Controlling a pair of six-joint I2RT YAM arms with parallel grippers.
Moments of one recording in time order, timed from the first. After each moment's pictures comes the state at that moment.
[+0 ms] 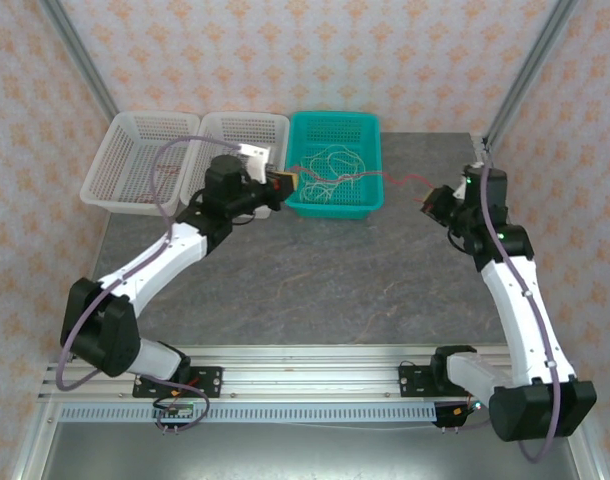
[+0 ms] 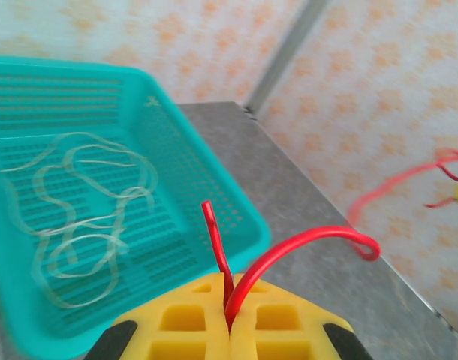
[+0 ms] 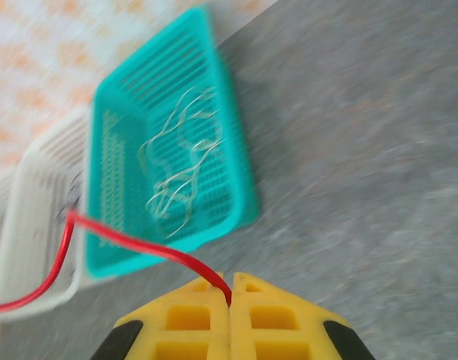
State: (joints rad) left arm -0.37 1.41 1.07 0.06 0.36 -0.38; right arm 0.03 1.03 1.09 -0.68 -0.13 0.64
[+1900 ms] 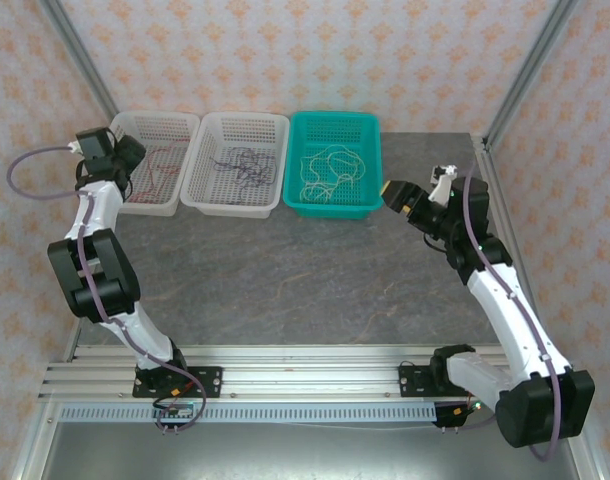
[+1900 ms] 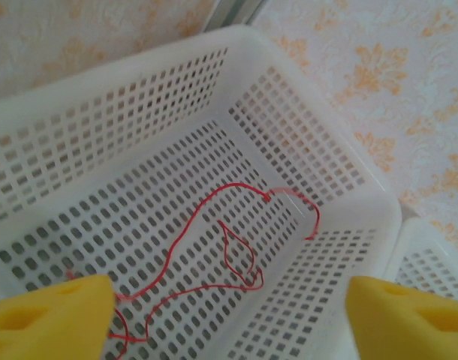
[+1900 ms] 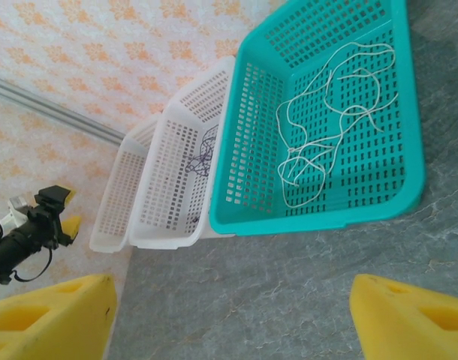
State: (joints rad) left arm 0.41 1.76 1.40 -0.20 0.03 -0.62; right arm 0.14 1.01 0.89 -0.28 -0.44 0.73
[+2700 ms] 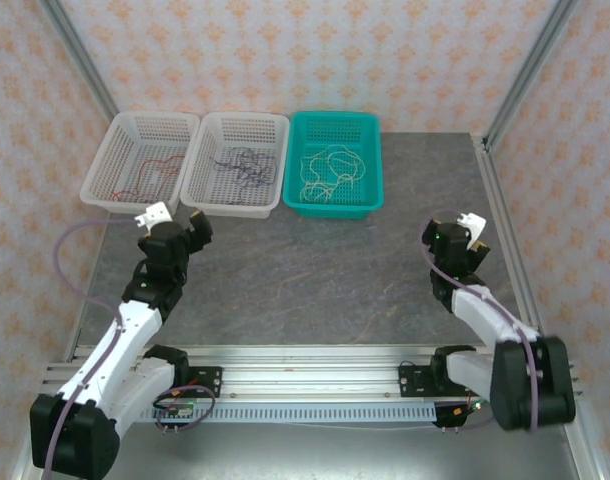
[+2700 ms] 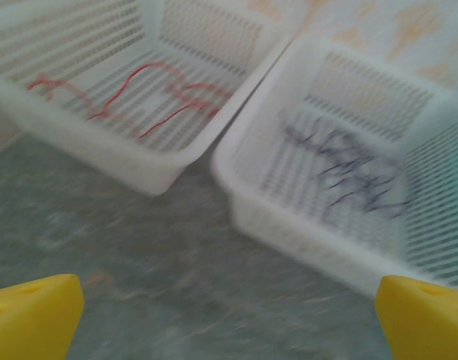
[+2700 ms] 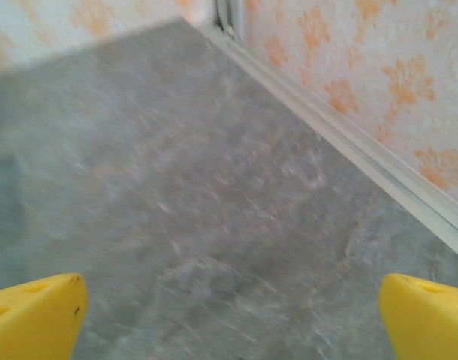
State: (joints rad) left arm -0.14 0.86 0.51 -0.12 -0.44 -0.42; right arm 0.08 1.15 0.41 0.20 0.52 0.32
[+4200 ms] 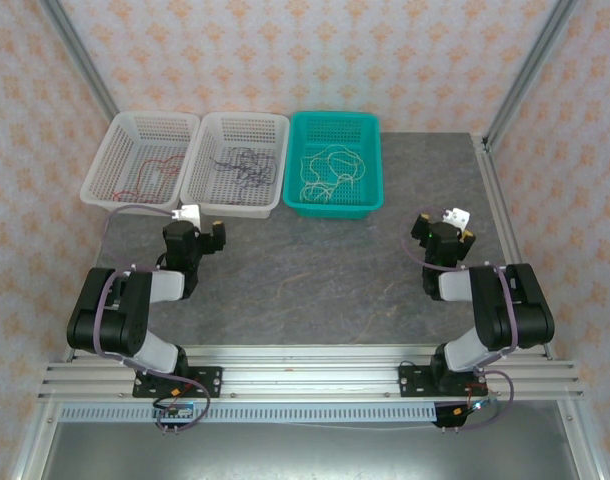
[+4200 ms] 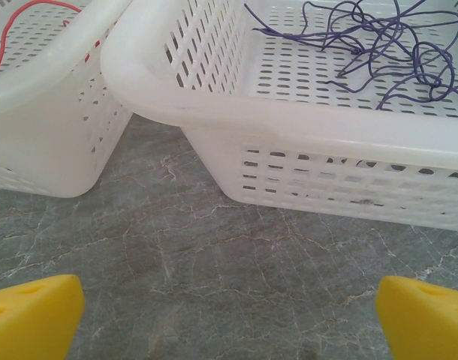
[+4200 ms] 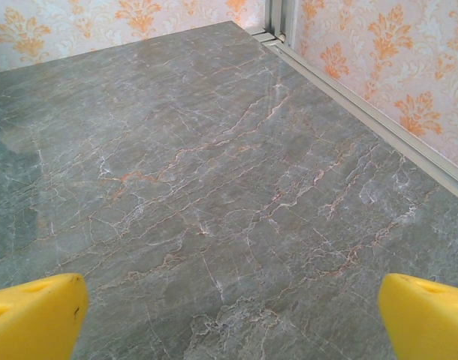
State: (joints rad) left arm -0.01 1.51 0.41 0.63 -0.16 -0.07; right arm 0.05 1.53 0.38 0.75 0.41 0.23
